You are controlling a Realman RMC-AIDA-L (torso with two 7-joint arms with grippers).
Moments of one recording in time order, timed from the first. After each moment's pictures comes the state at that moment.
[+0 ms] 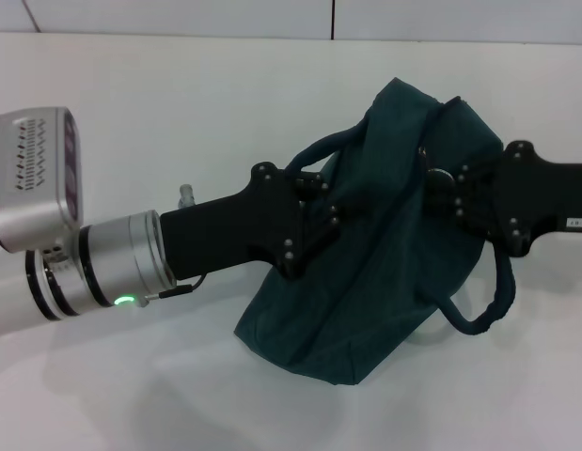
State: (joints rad) left arm -0.49 -2.09 1.27 0.32 1.20 1.60 -0.84; right arm 0.48 2.01 -1.13 -0.86 -1.63 -1.55 1.31
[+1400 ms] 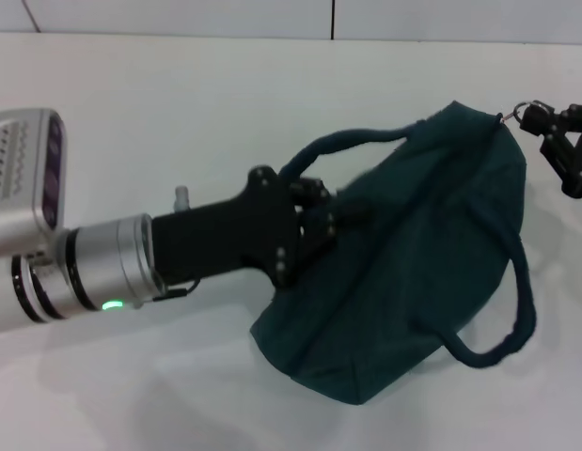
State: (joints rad) left arm -0.49 -2.08 1.25 0.32 1.24 1.69 -0.82; right arm 0.34 2.02 -1.11 -0.65 -1.22 -1.33 0.94
